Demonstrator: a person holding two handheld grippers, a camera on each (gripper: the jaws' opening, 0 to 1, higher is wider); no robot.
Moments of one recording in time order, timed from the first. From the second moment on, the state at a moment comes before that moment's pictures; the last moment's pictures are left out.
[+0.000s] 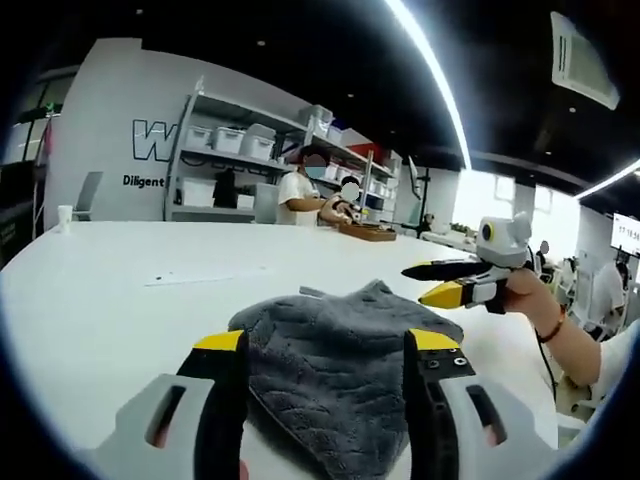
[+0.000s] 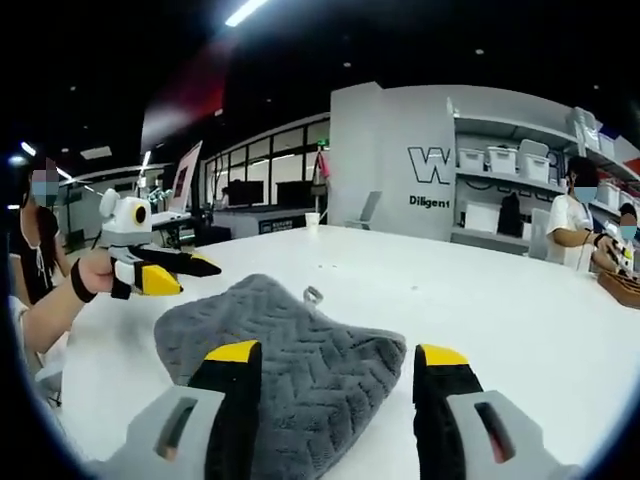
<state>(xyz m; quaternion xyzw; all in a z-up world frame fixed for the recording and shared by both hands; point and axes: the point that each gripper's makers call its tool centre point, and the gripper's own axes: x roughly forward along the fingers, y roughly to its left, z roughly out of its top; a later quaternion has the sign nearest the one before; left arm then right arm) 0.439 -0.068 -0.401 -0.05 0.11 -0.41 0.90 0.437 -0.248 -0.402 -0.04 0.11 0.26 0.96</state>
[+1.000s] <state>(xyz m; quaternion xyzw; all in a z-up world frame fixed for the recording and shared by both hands) 0.456 -0.067 -0.417 -0.05 0.13 -0.40 0.91 0.438 -0.245 -0.418 -0.03 0.14 0.25 0.96</state>
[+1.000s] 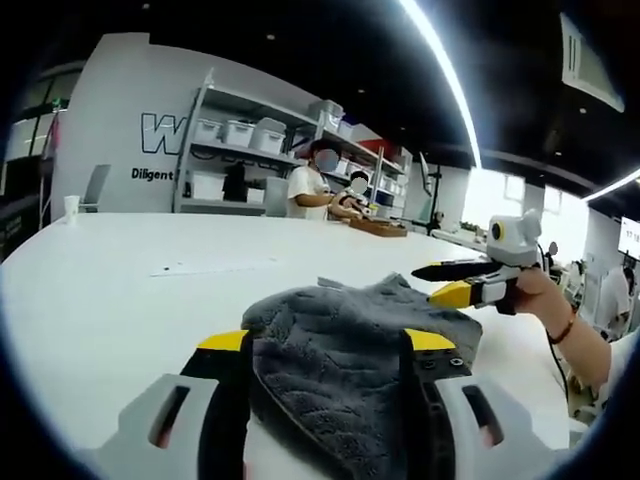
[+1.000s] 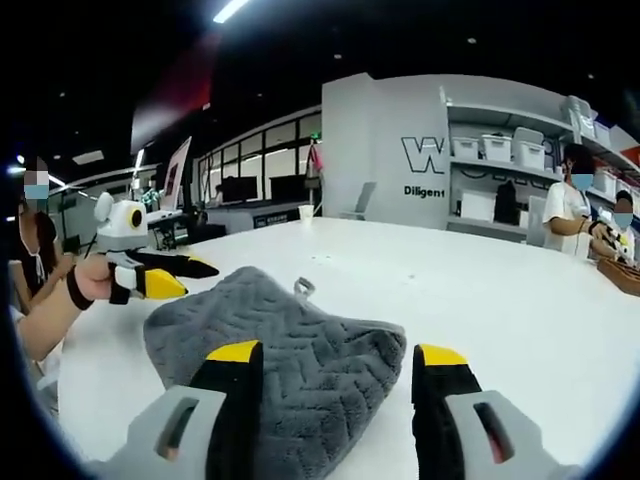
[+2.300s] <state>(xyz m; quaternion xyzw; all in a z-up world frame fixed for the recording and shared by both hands) 0.467 -0.065 -0.426 -0.05 0.13 -0.37 0.92 0.451 -0.253 -0.427 0.02 0.14 0.22 0.96</state>
